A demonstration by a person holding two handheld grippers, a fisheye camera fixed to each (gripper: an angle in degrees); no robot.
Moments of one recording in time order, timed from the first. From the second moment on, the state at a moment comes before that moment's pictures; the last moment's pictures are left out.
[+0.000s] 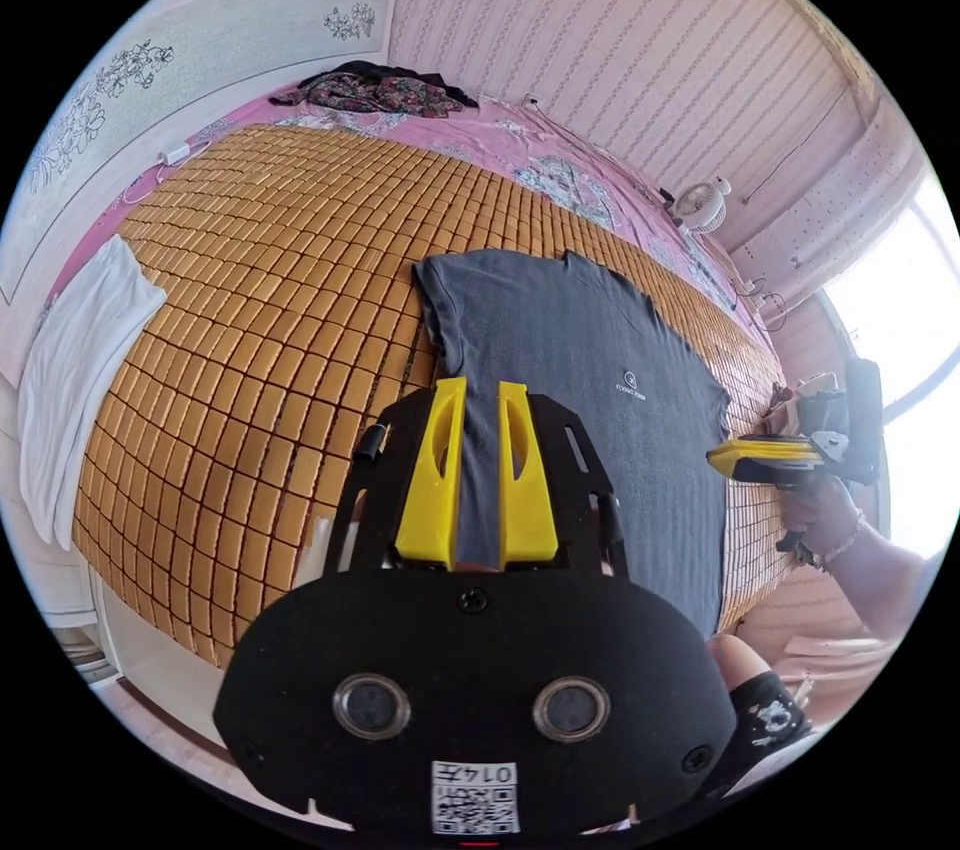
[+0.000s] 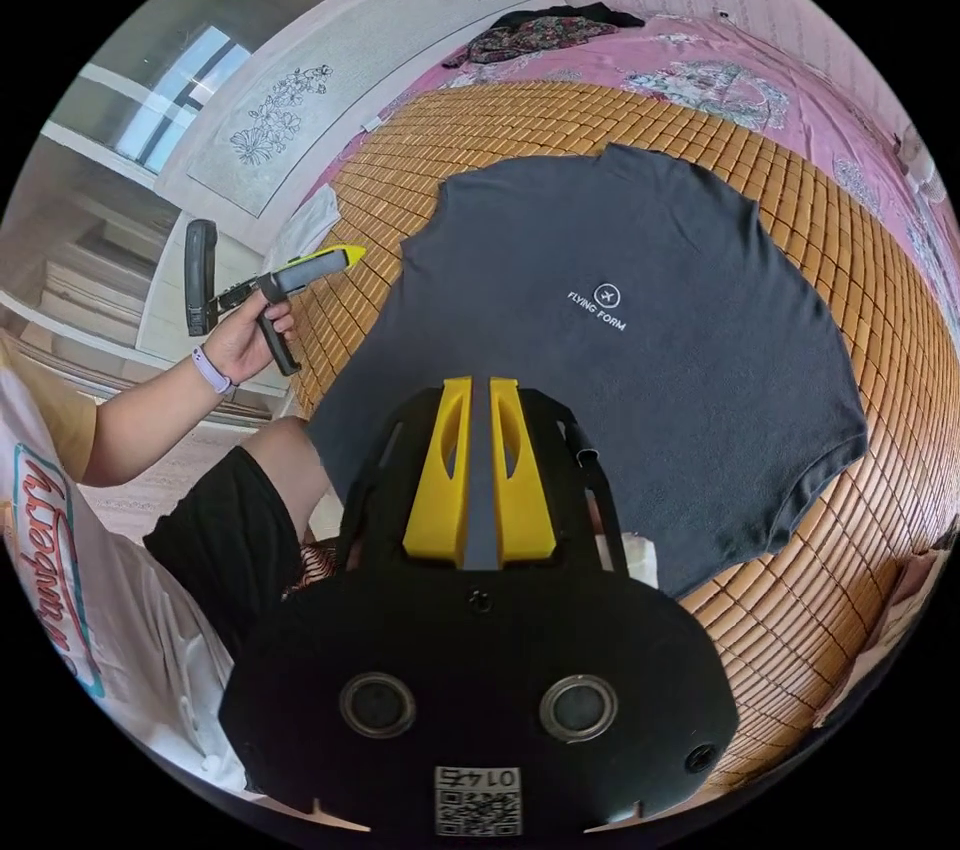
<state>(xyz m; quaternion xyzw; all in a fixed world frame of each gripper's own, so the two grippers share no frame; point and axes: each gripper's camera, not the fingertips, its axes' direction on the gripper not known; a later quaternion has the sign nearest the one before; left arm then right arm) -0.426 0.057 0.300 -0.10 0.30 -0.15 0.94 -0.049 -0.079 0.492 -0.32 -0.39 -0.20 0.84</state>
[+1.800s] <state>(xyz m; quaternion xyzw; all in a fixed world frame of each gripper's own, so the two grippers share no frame) -0.349 -0.003 0.398 -0.11 0.34 -0.07 0.93 -0.263 -0.242 0.647 -0.31 -0.37 -0.14 0.87</state>
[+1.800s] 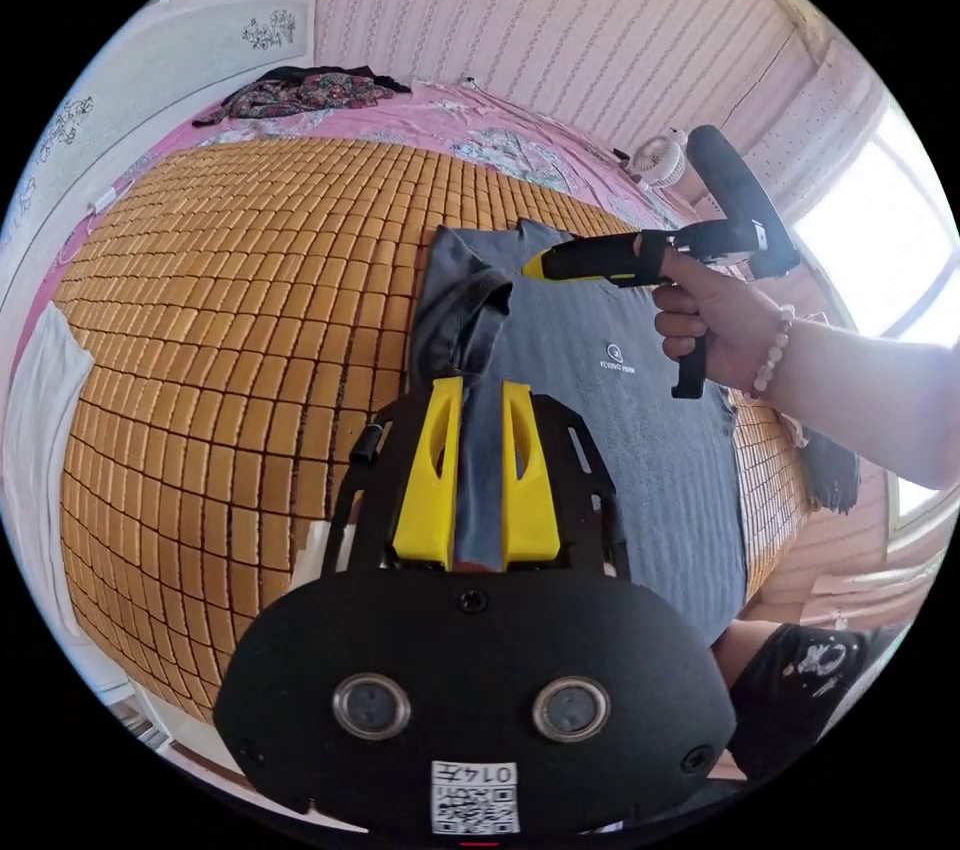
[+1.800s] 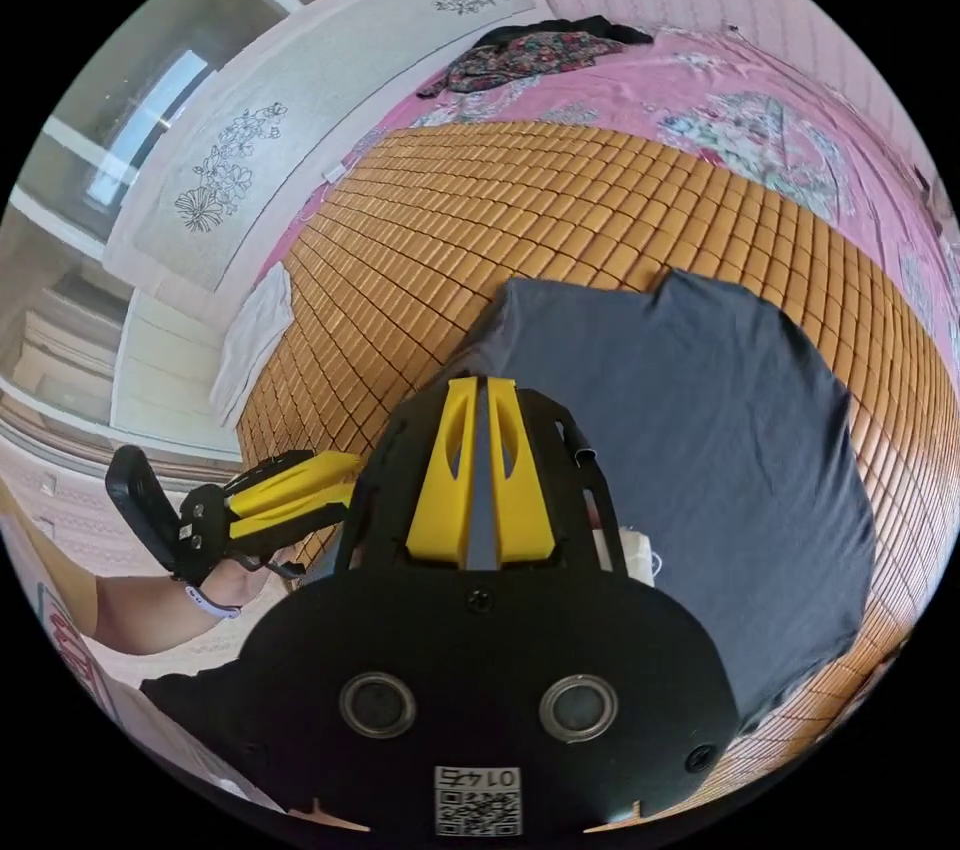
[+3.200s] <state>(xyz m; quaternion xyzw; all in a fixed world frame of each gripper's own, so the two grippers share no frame) -0.294 -0.035 0.488 -0.11 0.31 -0.09 0.94 -0.252 -0.326 0.700 -0.39 -0.46 -0.19 0.78</state>
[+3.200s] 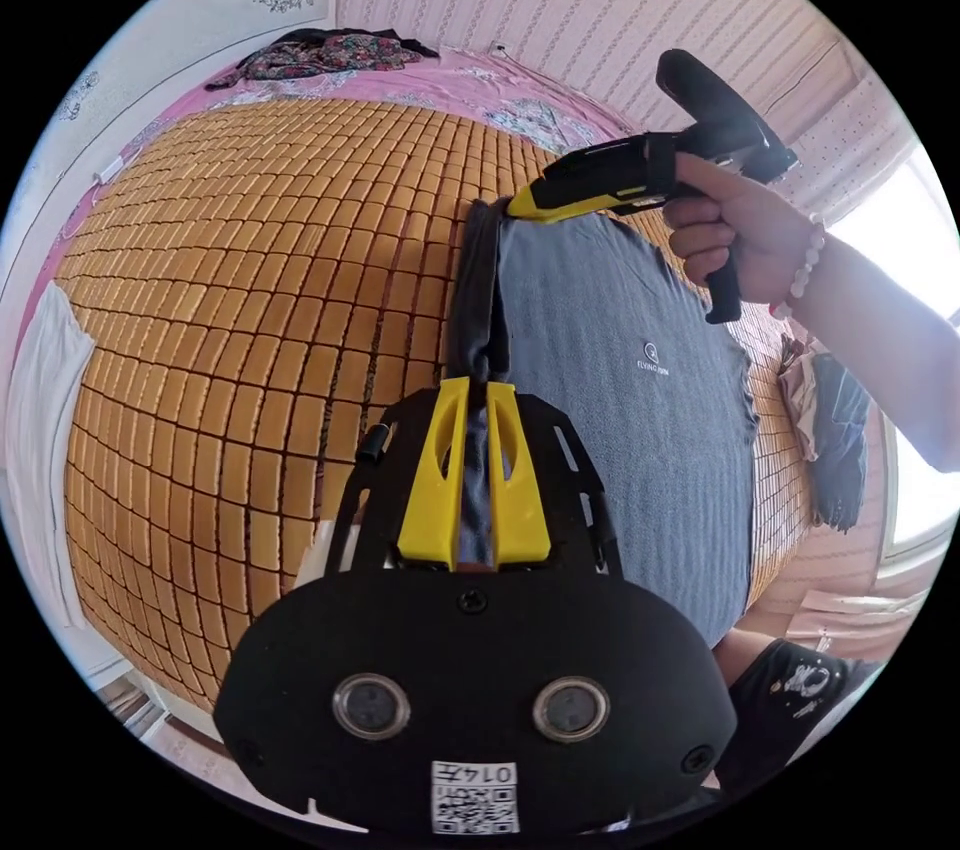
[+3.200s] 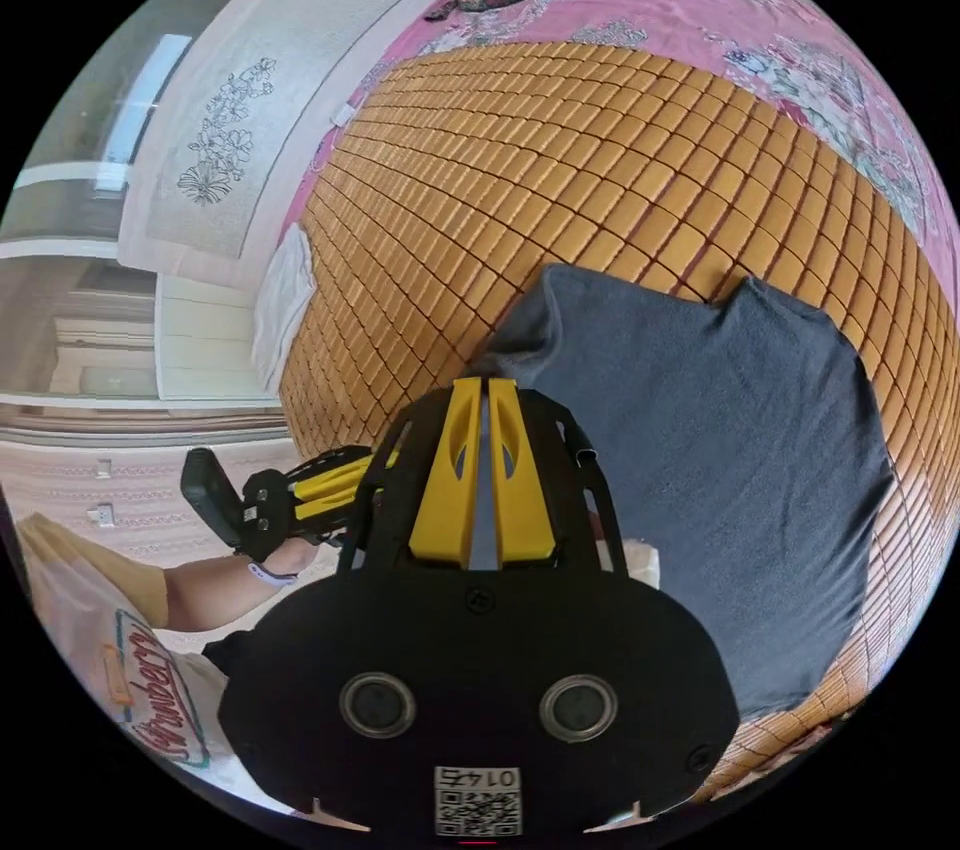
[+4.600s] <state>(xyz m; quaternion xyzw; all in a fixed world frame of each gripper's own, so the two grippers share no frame) 0.105 -0.208 0.514 -0.14 0.54 0.22 0.80 0.212 -0.133 0.535 -0.36 -0.16 0.15 0.91</state>
